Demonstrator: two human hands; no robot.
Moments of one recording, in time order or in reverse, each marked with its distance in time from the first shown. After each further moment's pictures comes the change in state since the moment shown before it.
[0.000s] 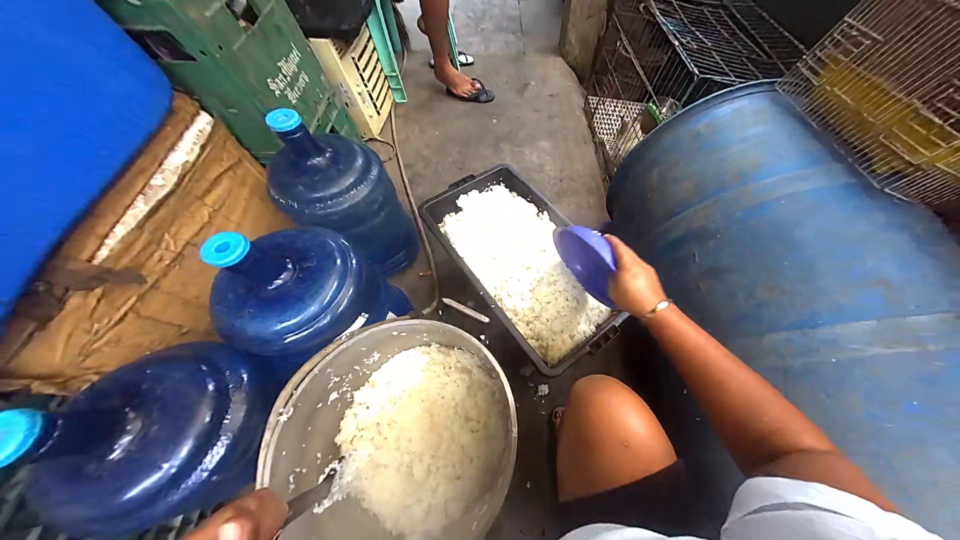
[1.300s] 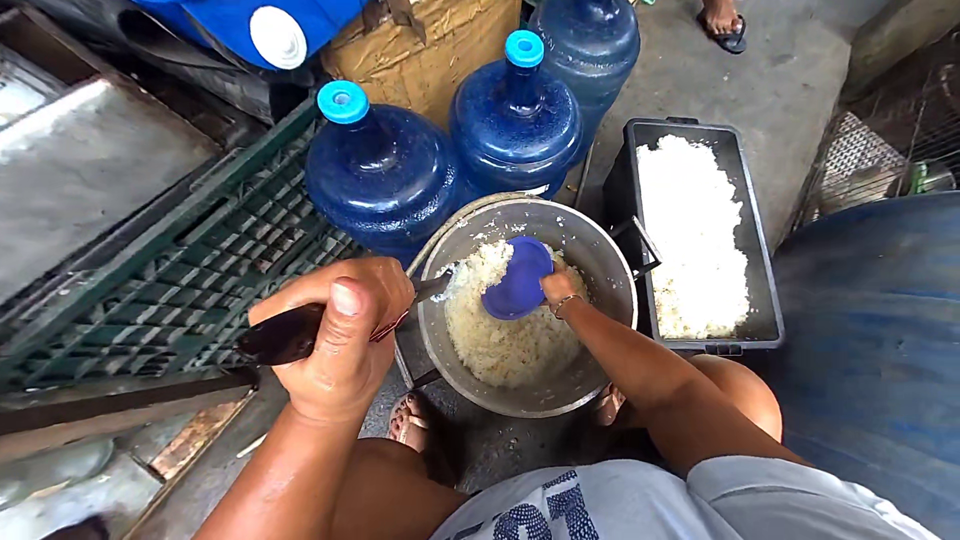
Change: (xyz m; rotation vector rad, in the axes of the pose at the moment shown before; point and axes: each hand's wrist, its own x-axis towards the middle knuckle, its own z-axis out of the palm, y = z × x) left_hand -0.042 0.062 -0.043 -0.080 0.437 0.264; right_hand -0.130 -0.258 0.279 0.626 -0.797 0.308
